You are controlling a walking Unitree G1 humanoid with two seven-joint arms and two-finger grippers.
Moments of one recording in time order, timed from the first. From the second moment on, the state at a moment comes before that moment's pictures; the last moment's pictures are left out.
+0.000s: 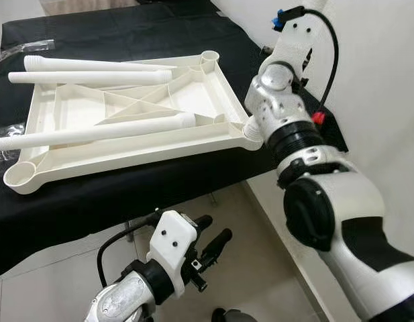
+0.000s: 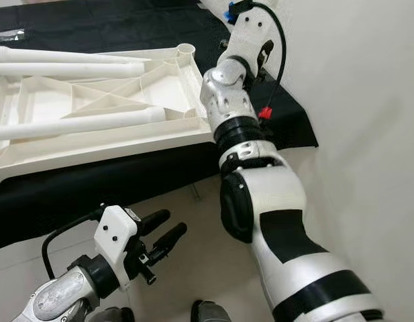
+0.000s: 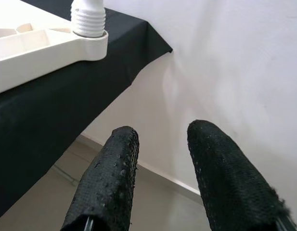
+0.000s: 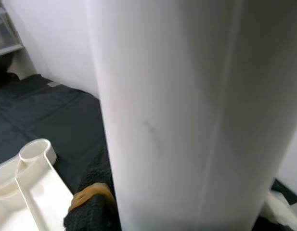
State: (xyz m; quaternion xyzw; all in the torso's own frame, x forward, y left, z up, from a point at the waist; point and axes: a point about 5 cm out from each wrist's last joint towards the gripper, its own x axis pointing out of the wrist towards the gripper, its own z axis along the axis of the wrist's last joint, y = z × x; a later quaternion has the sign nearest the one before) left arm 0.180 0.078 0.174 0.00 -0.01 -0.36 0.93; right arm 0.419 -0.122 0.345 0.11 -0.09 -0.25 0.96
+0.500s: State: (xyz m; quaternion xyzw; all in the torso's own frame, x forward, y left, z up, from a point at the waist) left arm 0.189 0.079 0.176 0.01 -0.02 -0.34 0.94; right arm 0.420 -0.120 0.376 0.16 -0.15 -0.09 0.97
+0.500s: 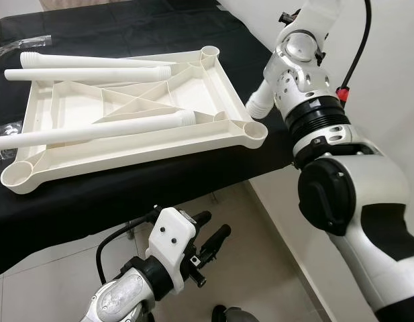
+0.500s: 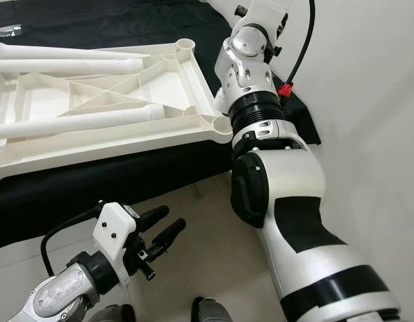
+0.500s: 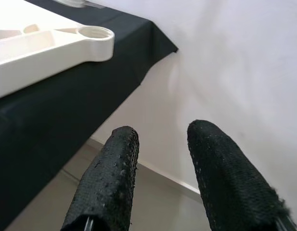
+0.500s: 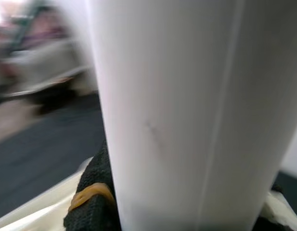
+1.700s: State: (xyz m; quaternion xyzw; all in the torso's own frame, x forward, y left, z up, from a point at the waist) left arm 0.294 0.118 0.214 0.25 -0.03 -0.19 0.95; right arm 0.362 -0.092 0.329 0.08 -0.11 0.42 0.90
